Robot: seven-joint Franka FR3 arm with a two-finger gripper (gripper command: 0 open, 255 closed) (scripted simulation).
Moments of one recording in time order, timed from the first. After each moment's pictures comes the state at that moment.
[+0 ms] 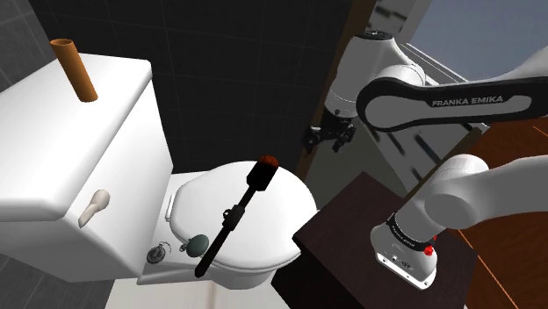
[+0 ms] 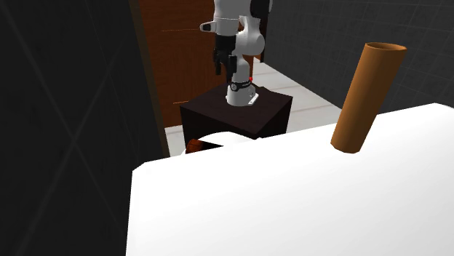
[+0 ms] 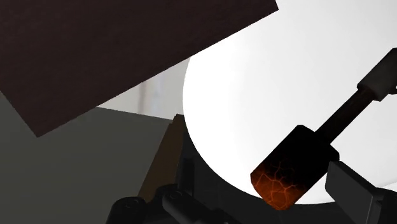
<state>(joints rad) 0.03 -0.67 0.35 -2.69 0.17 2.06 0.72</state>
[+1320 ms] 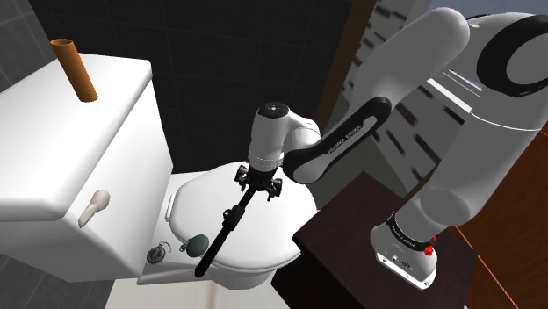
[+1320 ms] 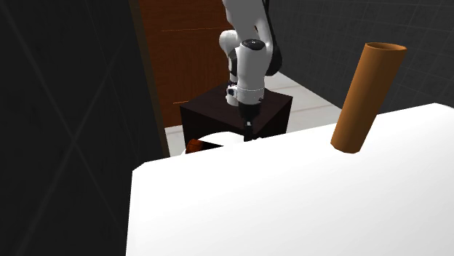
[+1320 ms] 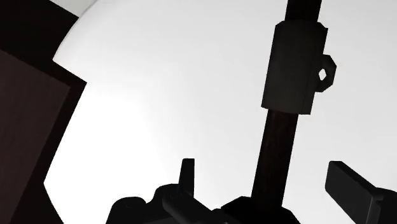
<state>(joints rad) -0.08 0.23 0.68 -2.39 -0.26 2.58 1.86</state>
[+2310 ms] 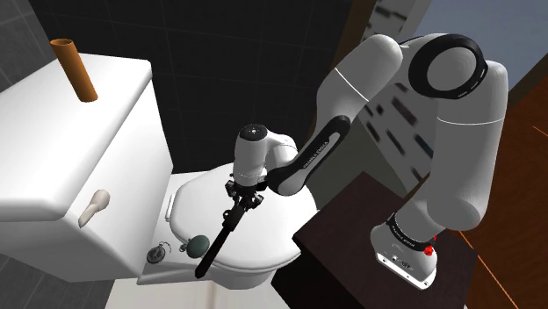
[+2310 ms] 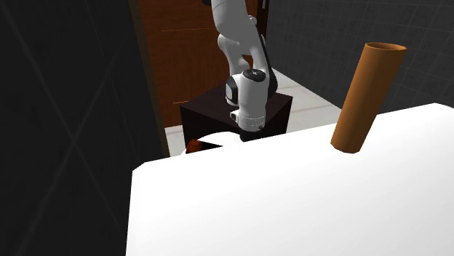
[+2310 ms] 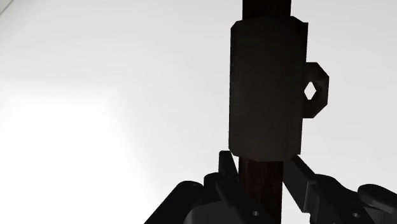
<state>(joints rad) 0.10 0.51 0.49 -2.22 -0.49 2.66 2.15</state>
